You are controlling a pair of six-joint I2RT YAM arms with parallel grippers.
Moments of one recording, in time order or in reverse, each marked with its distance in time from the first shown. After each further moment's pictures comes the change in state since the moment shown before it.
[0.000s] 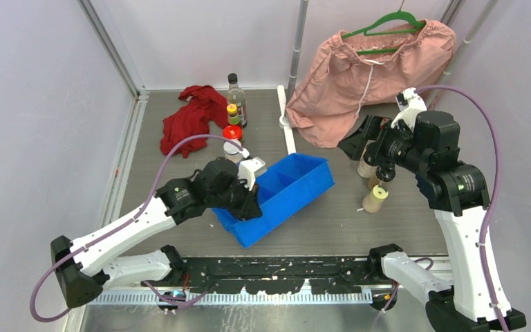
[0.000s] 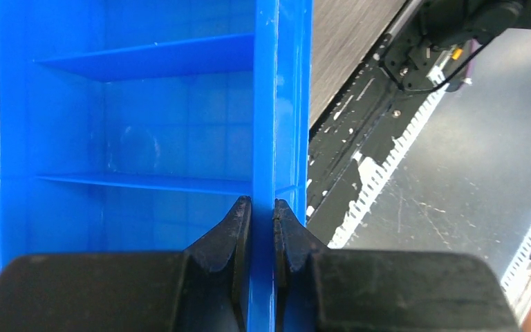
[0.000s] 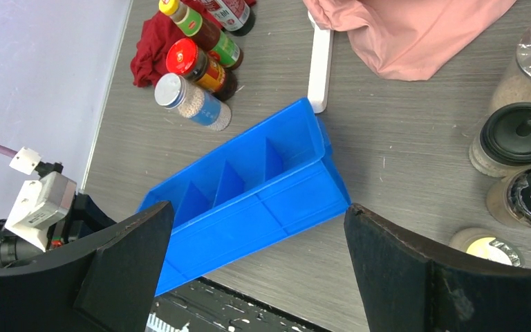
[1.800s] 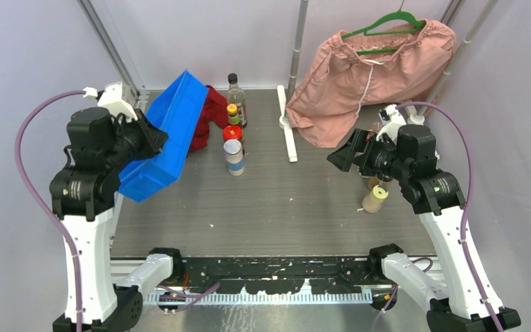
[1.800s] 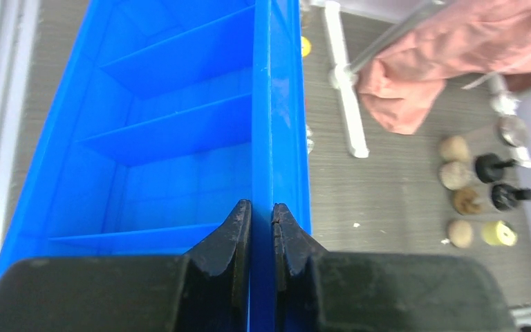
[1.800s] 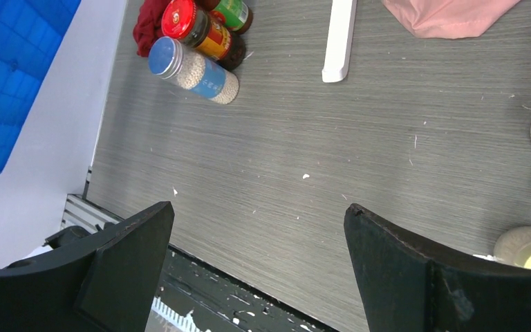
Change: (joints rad) left arm 0.833 -0.011 0.711 -0.449 -0.185 0.027; right arm 0.000 -0.083 -0.308 0.169 -0.094 0.043
